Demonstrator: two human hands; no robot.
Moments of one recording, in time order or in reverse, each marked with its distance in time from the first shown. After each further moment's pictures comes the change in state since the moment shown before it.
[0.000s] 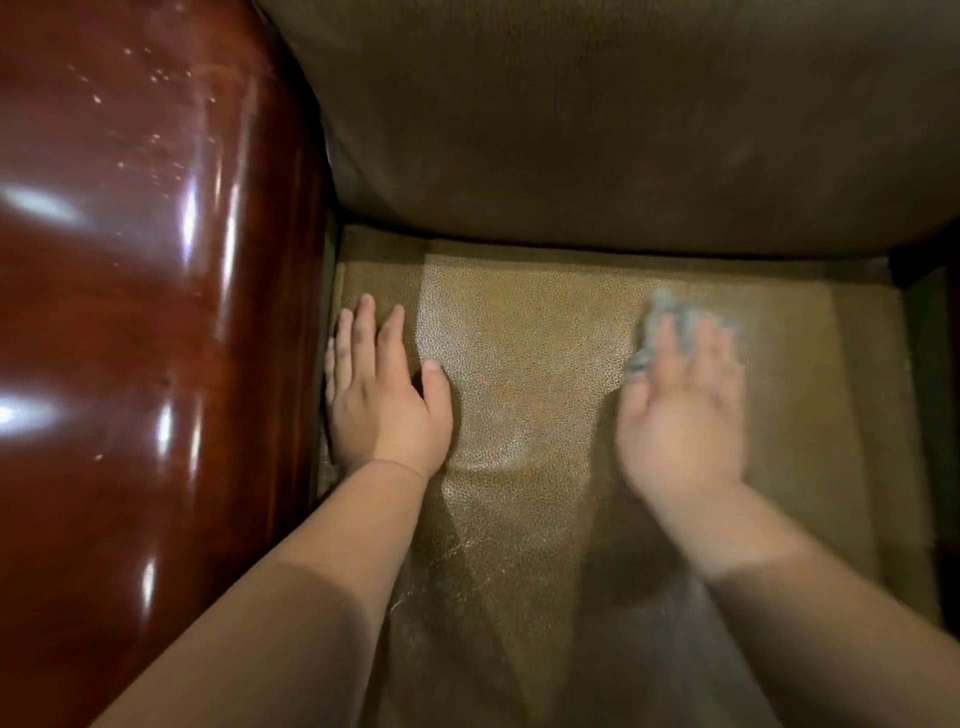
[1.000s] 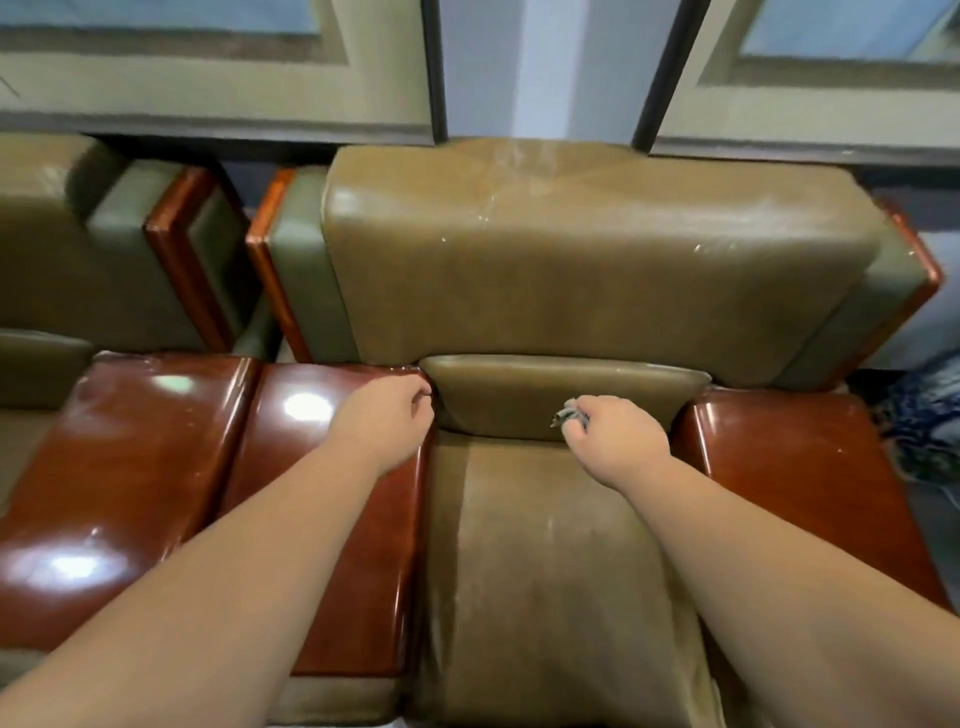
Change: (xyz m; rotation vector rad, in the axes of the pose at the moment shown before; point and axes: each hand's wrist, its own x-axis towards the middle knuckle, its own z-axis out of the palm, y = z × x) left_hand 0.011 0.110 -0.500 0.060 -0.294 0.227; right_hand -0.082 -0.093 -0.448 0.121 -0.260 -0.181
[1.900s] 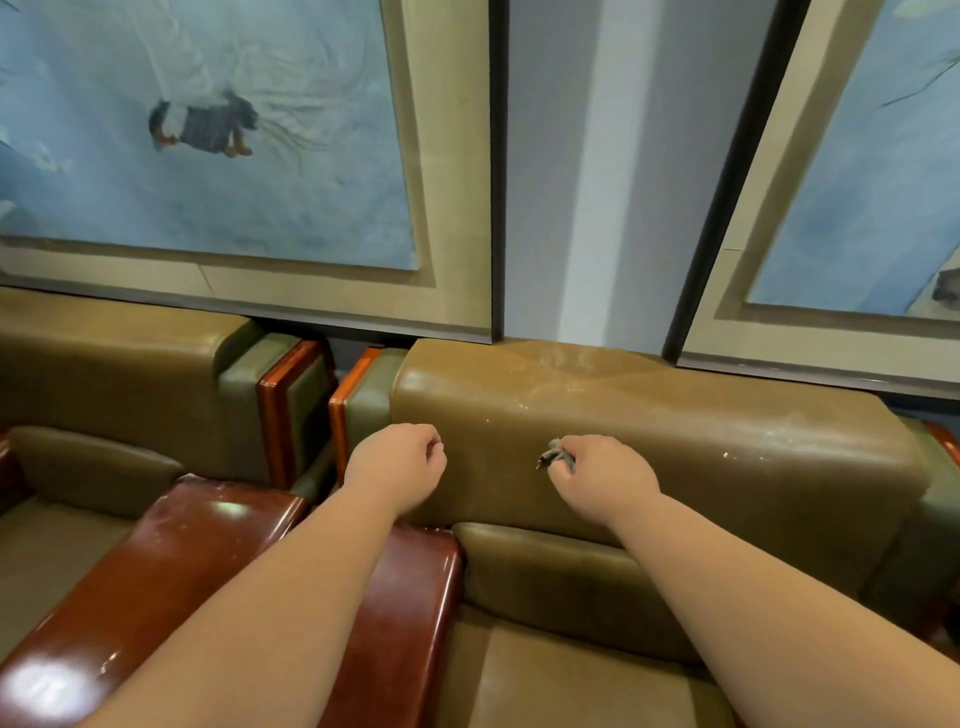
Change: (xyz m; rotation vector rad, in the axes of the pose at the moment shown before) left_hand 0.044 0.051 -0.143 0.092 0.342 -0.063; right_hand 0.065 -0.068 -0.166 -0.017 0.250 -0.344
